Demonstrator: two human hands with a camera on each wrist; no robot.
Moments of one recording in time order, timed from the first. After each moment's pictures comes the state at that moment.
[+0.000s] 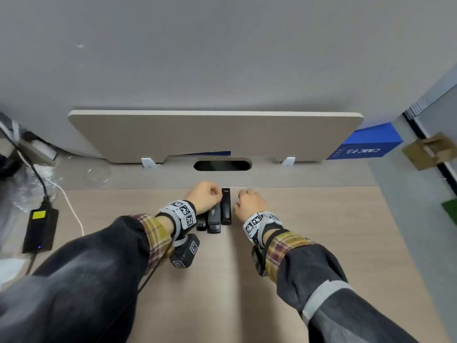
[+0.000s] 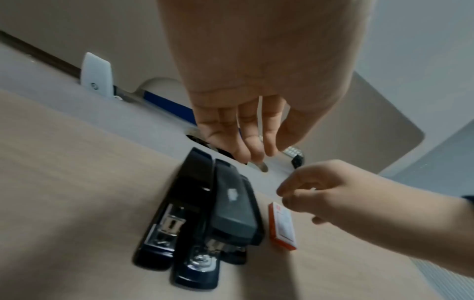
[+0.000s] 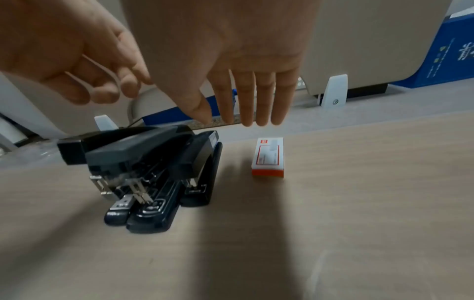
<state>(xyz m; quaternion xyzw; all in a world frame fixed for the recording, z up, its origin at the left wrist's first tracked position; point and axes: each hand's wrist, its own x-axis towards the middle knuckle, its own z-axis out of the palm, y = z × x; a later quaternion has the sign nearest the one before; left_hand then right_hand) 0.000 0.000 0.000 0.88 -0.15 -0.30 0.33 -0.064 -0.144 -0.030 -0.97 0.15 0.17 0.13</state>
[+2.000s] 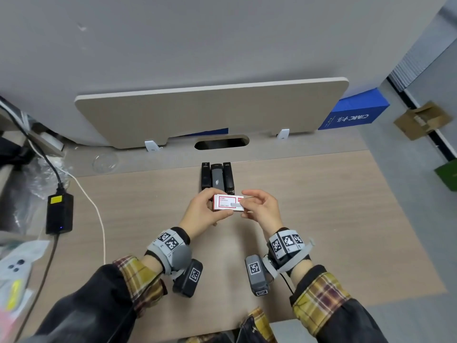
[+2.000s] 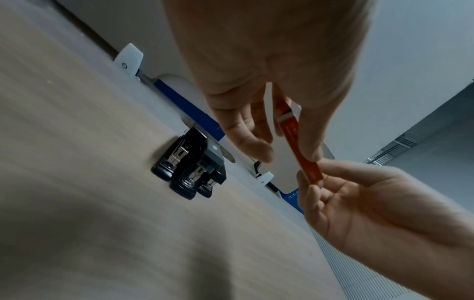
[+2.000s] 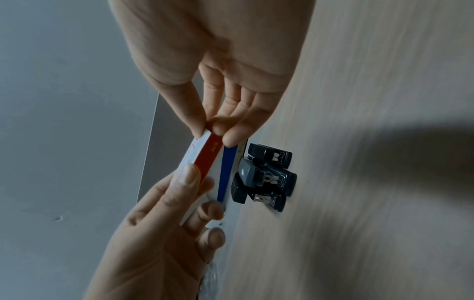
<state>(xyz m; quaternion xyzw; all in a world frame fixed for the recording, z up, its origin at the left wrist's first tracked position) -0.129 0.065 0.016 0.77 -0.16 -0.26 0.56 -0.198 -0.101 0.014 -0.56 0.32 -0.03 0.76</state>
